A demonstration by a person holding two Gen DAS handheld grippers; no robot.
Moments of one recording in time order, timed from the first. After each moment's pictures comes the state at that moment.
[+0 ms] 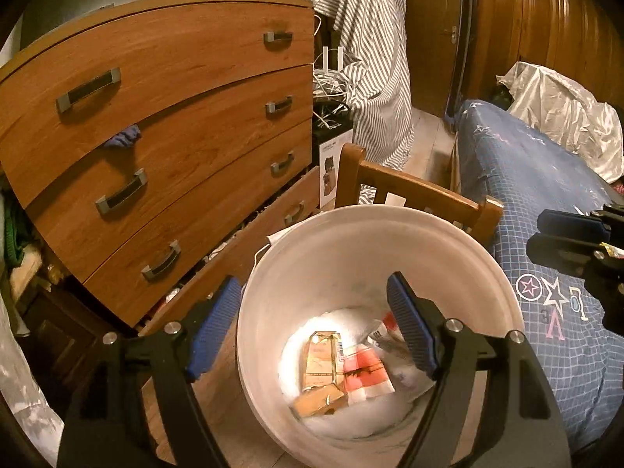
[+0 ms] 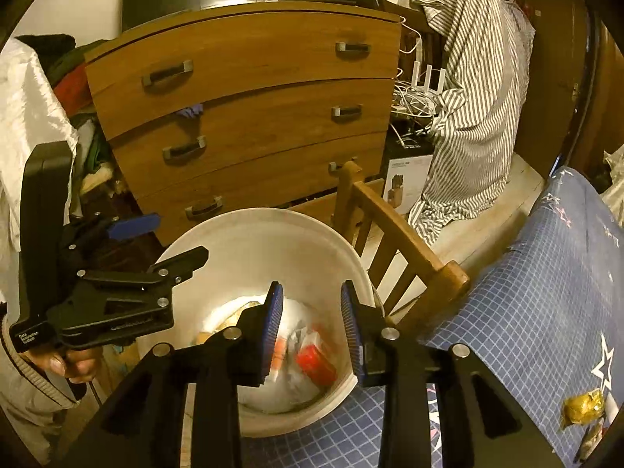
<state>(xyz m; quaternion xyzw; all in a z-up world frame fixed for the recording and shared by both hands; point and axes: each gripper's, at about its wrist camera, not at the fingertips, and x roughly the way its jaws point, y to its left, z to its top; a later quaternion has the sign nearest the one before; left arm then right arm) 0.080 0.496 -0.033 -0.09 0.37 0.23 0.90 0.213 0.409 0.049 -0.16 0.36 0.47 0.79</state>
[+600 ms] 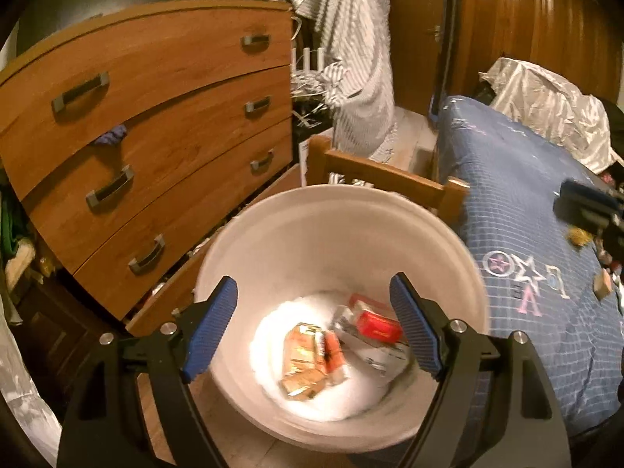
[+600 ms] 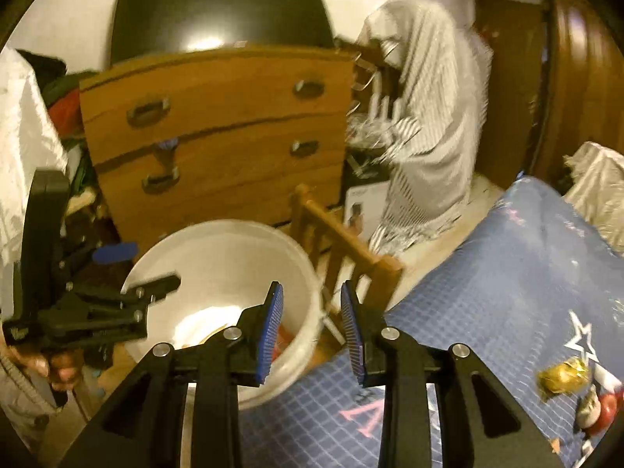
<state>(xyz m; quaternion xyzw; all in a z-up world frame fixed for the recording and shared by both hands) 0.064 0.447 -0.036 -0.08 0.36 0.21 0.91 0.191 0.318 0.055 -0.11 0.28 0.42 0.86</state>
